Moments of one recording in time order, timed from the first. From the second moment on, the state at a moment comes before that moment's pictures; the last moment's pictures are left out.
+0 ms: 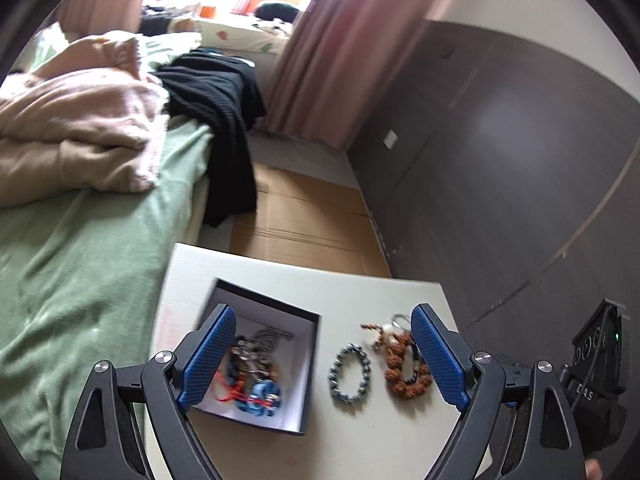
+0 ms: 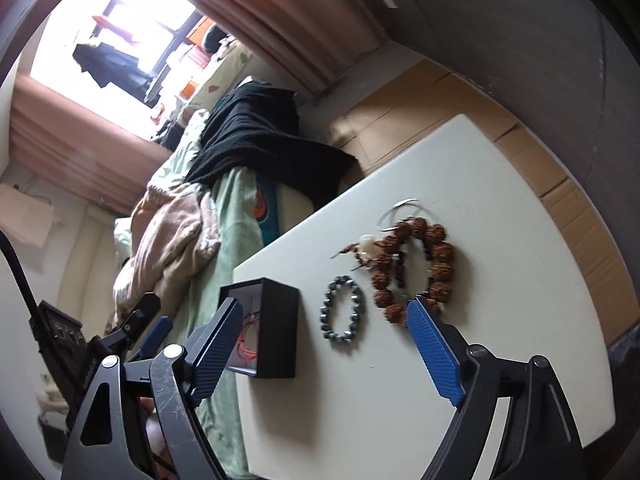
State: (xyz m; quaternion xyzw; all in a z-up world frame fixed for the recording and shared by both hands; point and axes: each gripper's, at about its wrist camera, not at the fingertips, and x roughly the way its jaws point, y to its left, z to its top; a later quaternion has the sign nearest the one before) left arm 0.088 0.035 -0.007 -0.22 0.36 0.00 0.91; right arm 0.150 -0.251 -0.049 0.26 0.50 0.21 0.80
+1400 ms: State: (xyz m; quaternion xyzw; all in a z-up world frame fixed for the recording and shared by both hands) left arm 0.141 -0.096 -0.124 0.01 0.54 -0.03 0.84; right arm 0.160 -0.330 -0.071 0.27 0.53 0.13 0.79
